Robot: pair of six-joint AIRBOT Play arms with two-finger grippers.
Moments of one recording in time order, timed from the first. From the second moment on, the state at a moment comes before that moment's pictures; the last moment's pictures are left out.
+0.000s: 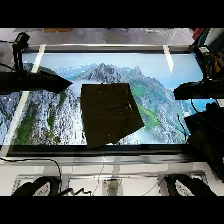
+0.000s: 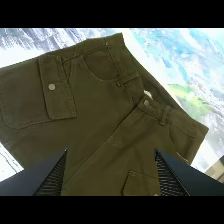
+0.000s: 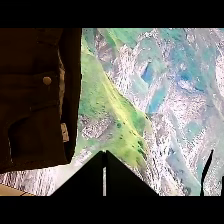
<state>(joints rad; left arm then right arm) 0.05 -1.09 1.38 0.81 -1.22 -1.01 -0.01 -1.02 1.37 -1.35 1.32 1.30</state>
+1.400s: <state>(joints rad) 0.05 -1.09 1.38 0.80 -1.20 -1.01 -0.10 -1.03 1.03 -1.38 1.30 1.22</state>
